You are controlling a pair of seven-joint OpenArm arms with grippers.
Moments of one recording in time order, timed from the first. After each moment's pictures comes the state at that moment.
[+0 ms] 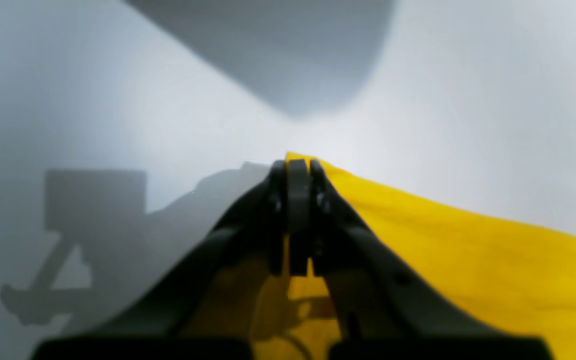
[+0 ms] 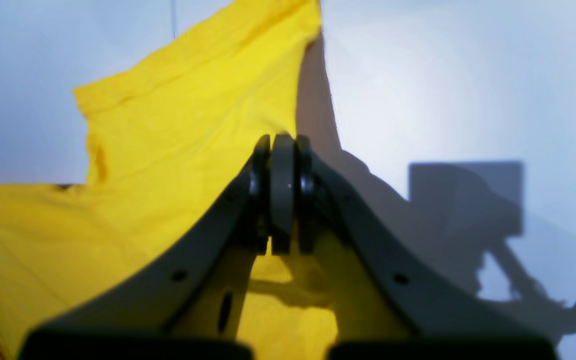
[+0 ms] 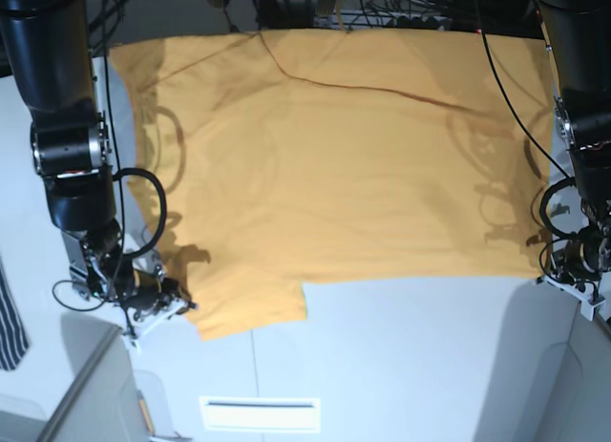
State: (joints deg) left arm -38.7 -35.6 -3.8 26.1 -29.8 -20.8 38.7; right arm 45.1 15.0 -16.5 21.2 42.6 19.9 -34.1
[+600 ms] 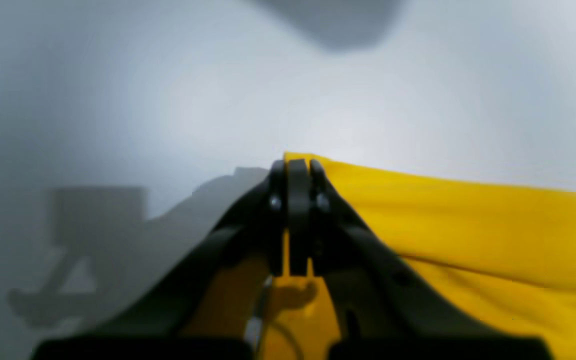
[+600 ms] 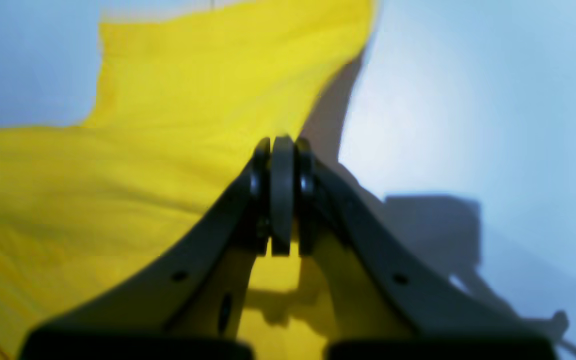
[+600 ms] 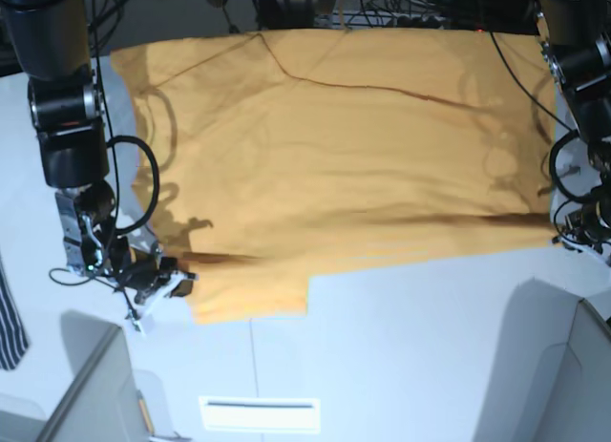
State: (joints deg) left arm -18.2 -35.1 -21.1 53.7 -29.3 -20.9 51.0; right arm 32.9 19.2 -16.1 43.1 42.8 19.8 -39.5
